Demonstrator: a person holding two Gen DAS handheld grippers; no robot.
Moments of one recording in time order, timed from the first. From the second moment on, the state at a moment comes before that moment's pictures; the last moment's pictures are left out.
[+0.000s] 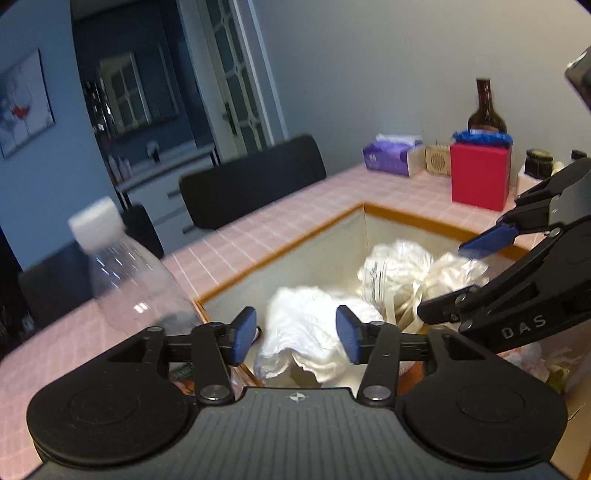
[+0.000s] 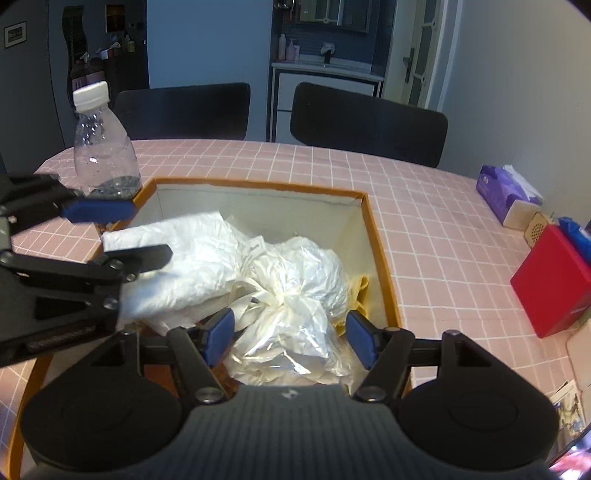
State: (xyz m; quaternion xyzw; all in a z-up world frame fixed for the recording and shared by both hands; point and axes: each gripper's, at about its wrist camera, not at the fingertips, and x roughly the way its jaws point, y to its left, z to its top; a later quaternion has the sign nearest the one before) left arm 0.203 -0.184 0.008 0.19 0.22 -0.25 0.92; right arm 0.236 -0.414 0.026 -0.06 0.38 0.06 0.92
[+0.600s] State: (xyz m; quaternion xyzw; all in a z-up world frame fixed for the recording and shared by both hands) left arm 0.148 -0.131 0.053 0.11 0.13 -0.26 0.95; right arm 0.185 -0.376 0.072 -0.09 0.31 0.08 0.94
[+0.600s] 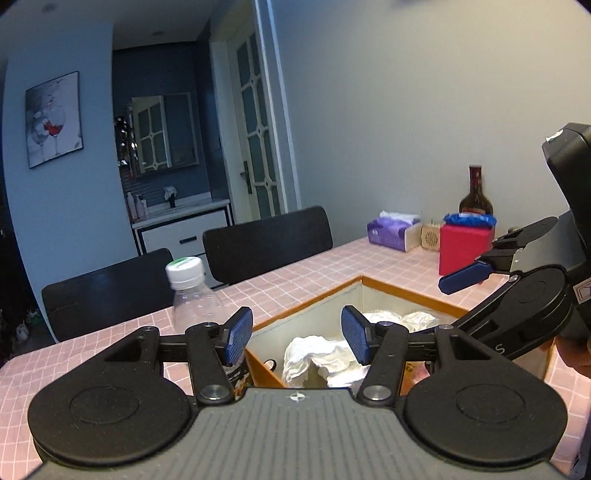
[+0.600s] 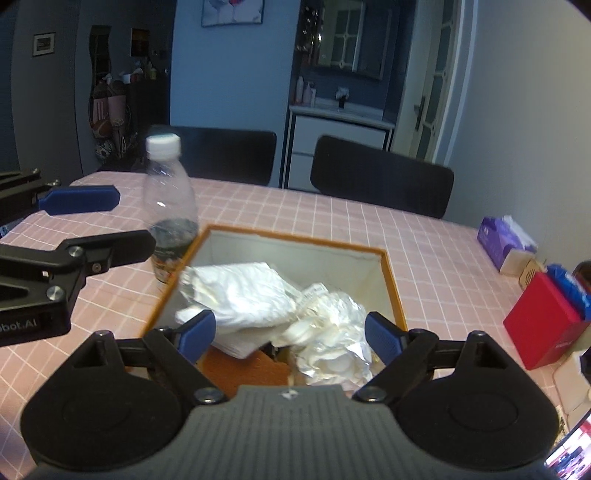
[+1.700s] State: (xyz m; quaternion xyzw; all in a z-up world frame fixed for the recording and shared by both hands) left arm 0.025 -0.022 -0.012 0.07 0.07 -0.06 0.99; right arm -0.002 -0.244 0.010 -0.02 0.12 -0.02 0.99
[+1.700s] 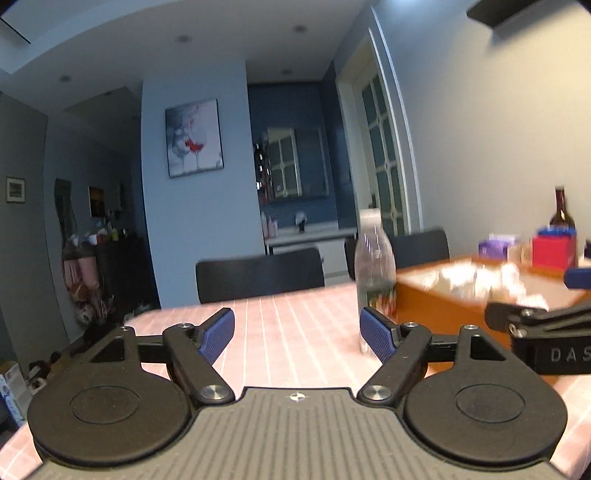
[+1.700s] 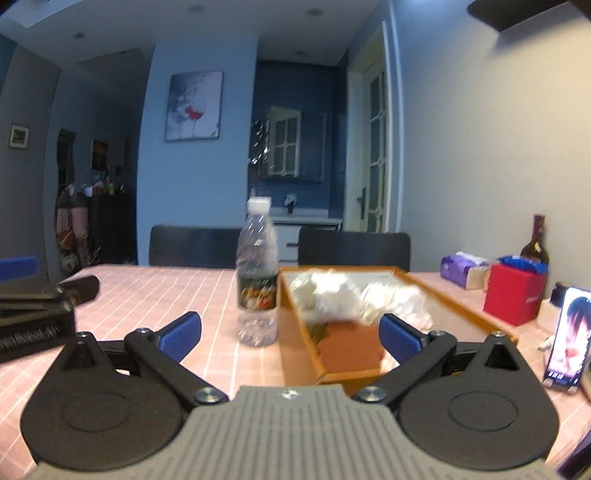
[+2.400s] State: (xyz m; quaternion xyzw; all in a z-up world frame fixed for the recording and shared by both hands) left arm 0.011 -0.008 -0.056 0.05 0.14 -0.04 0.99; right arm -0.004 -0.239 -0.039 0.00 0.18 -0.05 0.98
